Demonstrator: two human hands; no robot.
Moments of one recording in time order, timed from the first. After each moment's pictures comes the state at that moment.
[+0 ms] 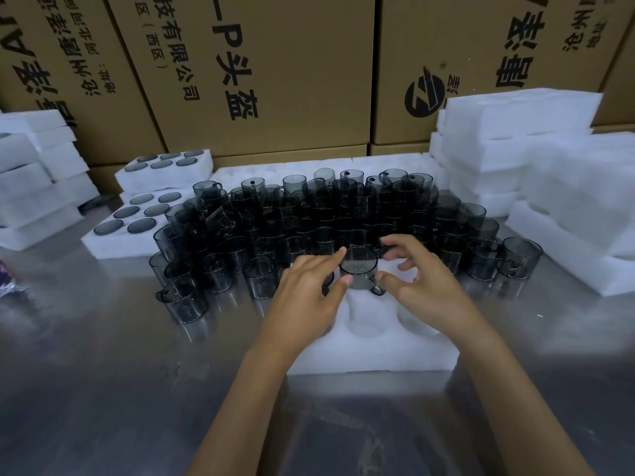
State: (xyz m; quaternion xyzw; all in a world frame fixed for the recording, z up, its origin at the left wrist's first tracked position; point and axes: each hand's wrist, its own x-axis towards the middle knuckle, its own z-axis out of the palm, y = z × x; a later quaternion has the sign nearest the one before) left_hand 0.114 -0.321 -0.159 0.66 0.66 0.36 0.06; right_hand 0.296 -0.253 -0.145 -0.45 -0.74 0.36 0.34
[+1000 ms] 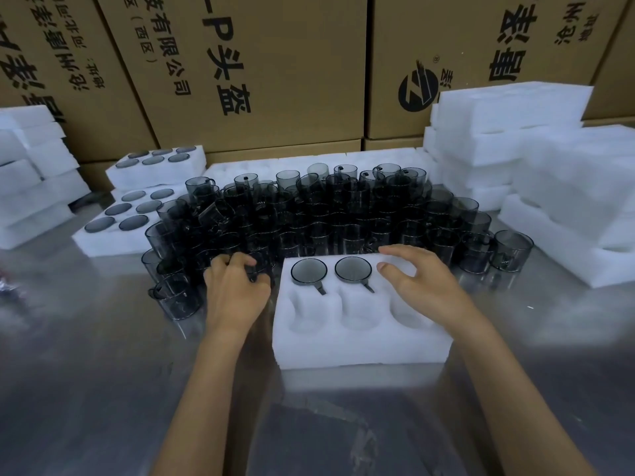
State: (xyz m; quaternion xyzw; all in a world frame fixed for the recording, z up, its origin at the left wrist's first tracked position) left_hand 0.057 -0.332 -0.158 0.41 0.84 0.35 0.06; right_hand 0.305 -0.240 -0.157 -0.48 -0.74 0.34 0.32
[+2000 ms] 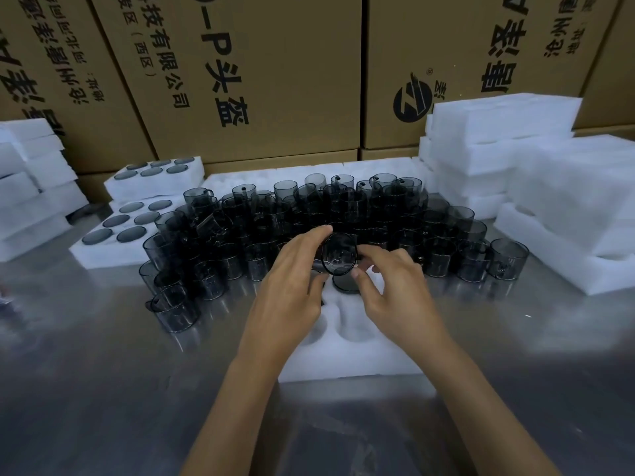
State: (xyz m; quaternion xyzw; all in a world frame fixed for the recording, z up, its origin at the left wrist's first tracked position) left_hand 0.114 -0.332 -0.140 0.68 0.60 0.43 -0.04; right_hand 0.275 -0.266 -0.156 -0.39 -0.80 0.17 0.43
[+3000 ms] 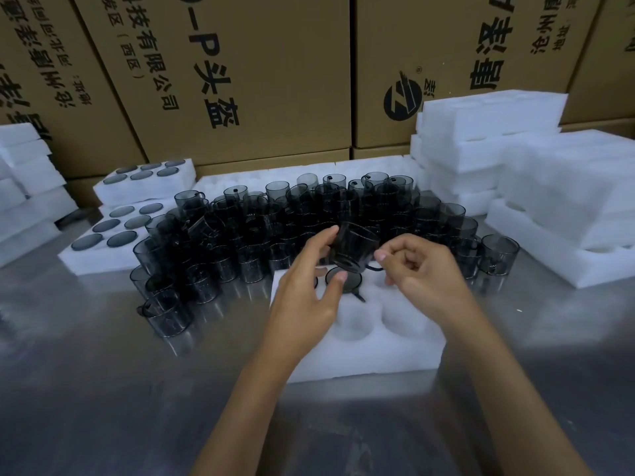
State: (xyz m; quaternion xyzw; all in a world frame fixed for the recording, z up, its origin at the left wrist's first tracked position) left_hand 0.135 -0.322 -0.148 0.64 0.57 0.50 0.12; right_hand 0.307 -0.249 -0.135 -0.40 -0.68 0.38 0.48
